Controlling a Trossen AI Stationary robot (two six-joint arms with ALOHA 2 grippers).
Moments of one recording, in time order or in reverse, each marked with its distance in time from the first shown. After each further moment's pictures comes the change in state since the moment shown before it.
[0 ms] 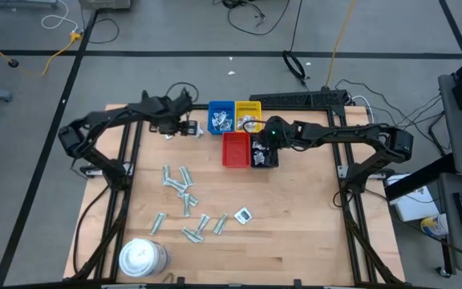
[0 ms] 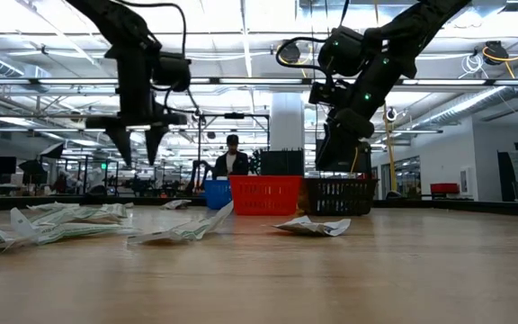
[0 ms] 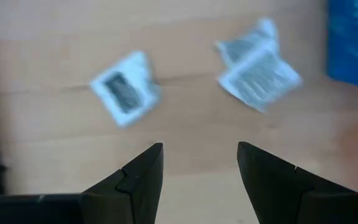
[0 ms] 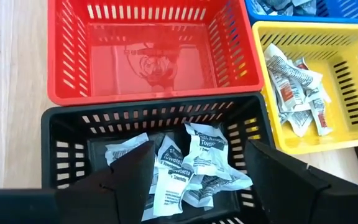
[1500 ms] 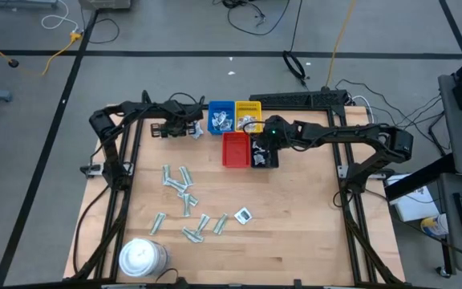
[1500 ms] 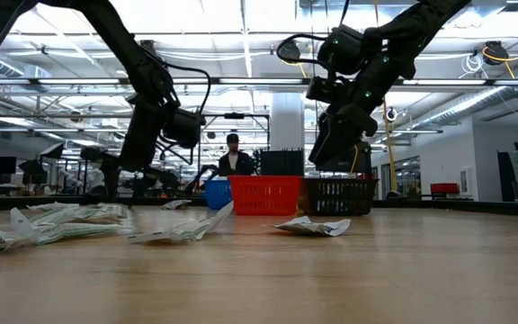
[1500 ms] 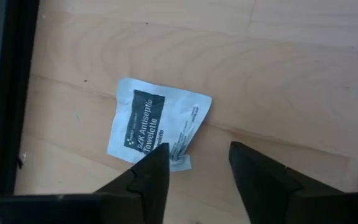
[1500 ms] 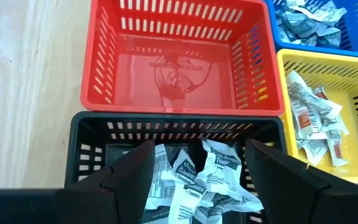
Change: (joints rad) left arm 0.033 0.365 0.003 -0.017 -0.197 -0.317; right arm 0.000 0.001 0.000 0.027 -0.084 -0.094
